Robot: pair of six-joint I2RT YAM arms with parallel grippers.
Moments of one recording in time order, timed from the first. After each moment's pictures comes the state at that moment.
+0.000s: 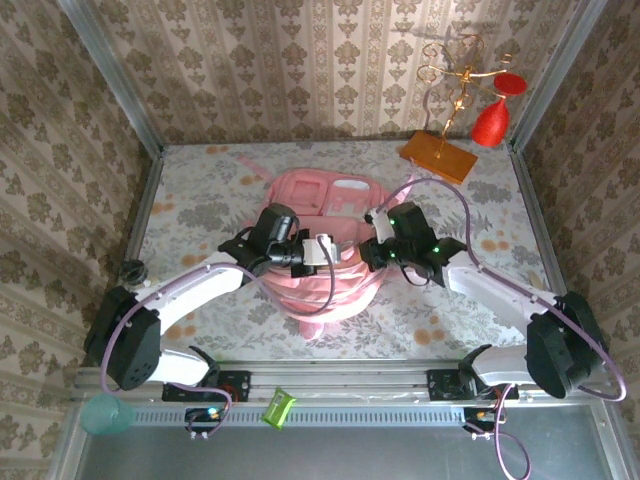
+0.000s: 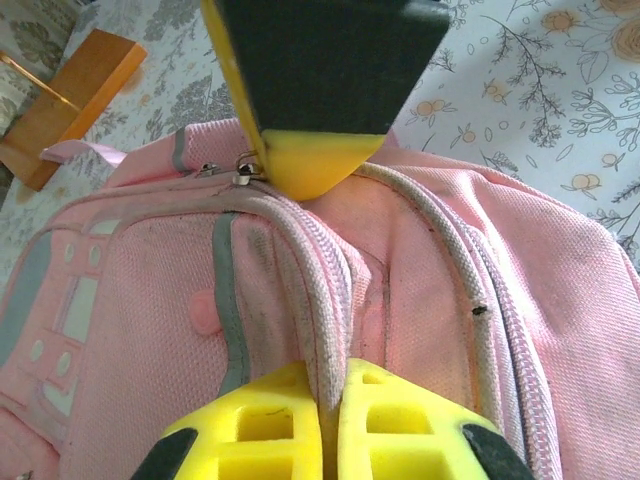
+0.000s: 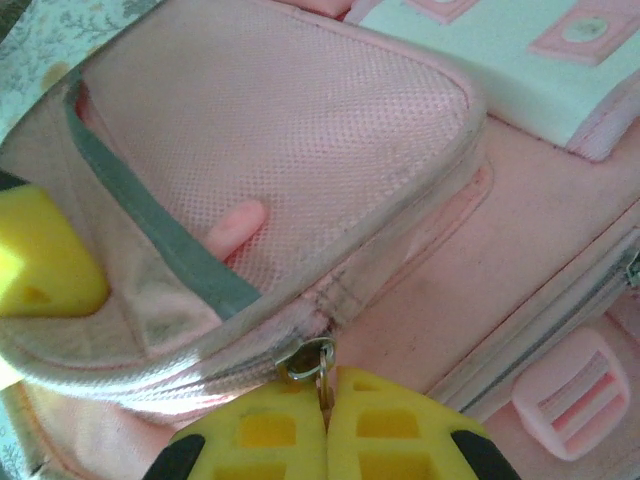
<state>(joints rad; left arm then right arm) -0.71 1.37 0.87 -0.19 0.47 0.87 0.52 1.33 0.86 -0.29 -0.22 0.20</state>
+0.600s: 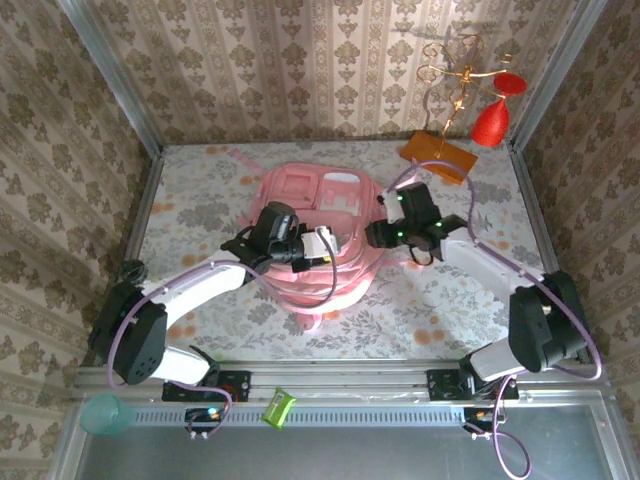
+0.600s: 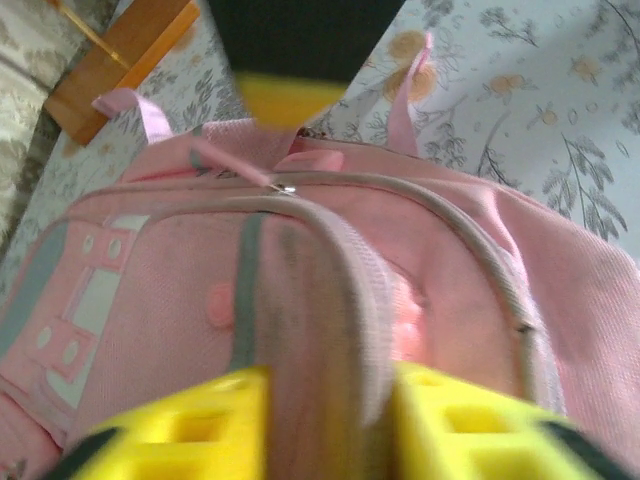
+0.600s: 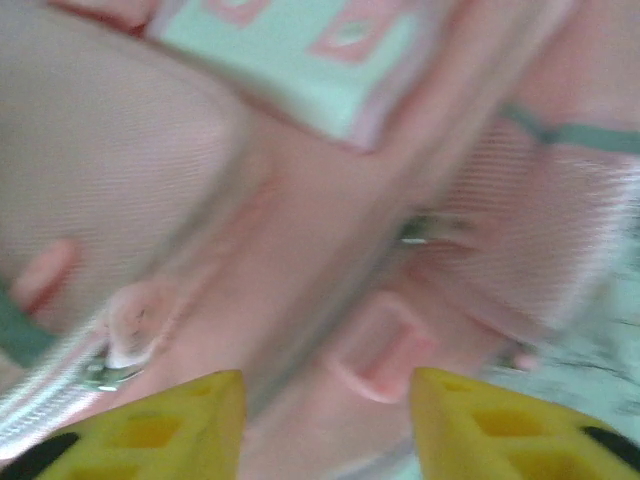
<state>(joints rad) -0.70 1.41 0.86 -0.09 0.39 0.77 0.37 1.44 0.98 -0.38 -0.17 0.16</state>
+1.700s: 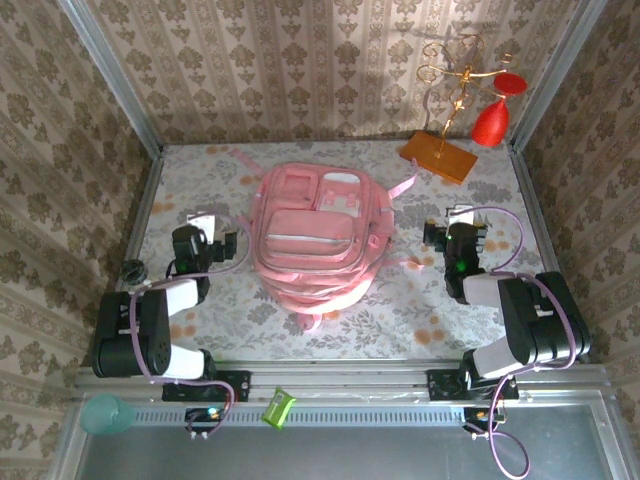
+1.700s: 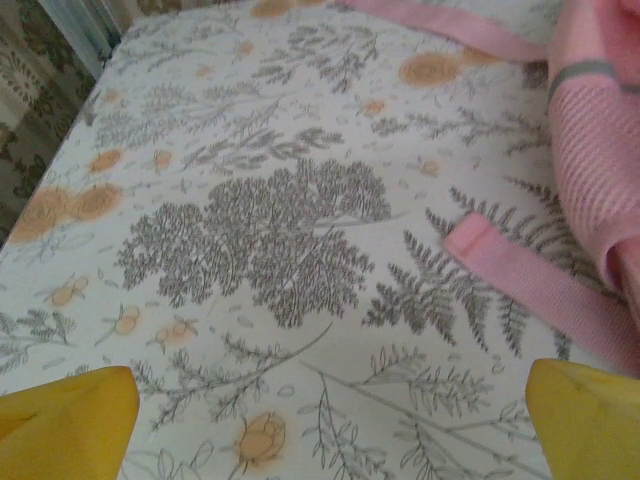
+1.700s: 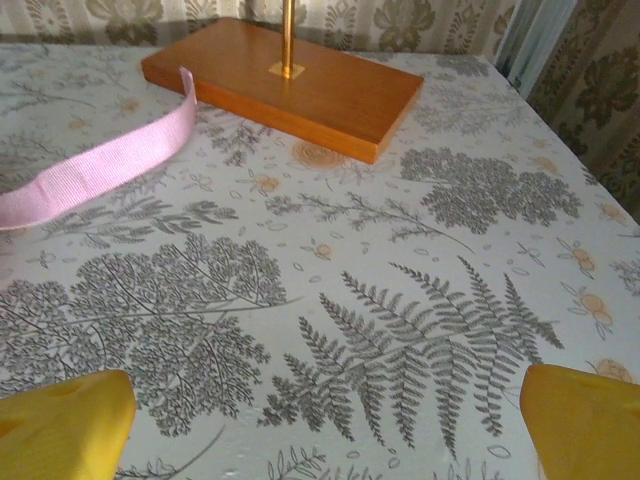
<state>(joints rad) -0.01 1.40 0.41 0.52 -0.02 0.14 0.09 1.47 0.40 0.69 0.34 0.02</state>
